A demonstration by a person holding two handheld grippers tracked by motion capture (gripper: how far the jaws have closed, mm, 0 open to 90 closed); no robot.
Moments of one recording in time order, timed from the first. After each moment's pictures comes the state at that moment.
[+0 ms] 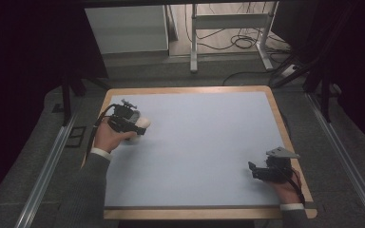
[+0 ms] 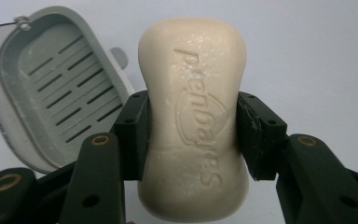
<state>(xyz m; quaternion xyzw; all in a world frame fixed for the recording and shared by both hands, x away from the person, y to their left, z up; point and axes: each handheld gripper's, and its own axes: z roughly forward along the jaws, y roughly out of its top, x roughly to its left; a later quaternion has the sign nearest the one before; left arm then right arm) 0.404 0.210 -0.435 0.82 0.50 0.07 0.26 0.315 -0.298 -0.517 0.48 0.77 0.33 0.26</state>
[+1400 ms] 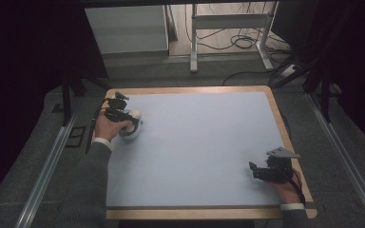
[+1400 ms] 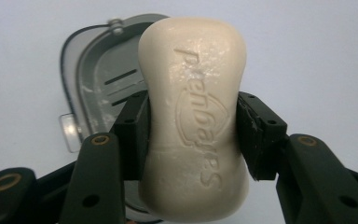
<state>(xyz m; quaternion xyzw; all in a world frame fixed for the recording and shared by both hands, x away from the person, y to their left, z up) 0.455 0.243 -0.462 0.77 0.59 0.08 0.24 0.317 -0.301 -0.519 0.48 0.77 0.33 0.26</state>
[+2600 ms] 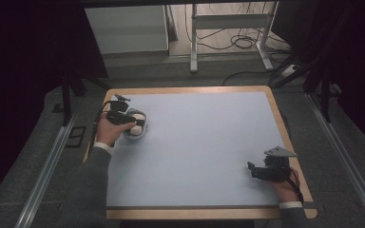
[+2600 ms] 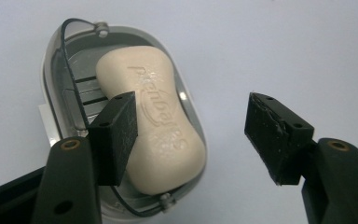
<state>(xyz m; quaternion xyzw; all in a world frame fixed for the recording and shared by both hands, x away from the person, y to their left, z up) 0.439 0.233 -0.457 0.77 0.55 0.06 0.32 0.322 -0.297 -0.523 0.47 0.78 0.33 0.25</state>
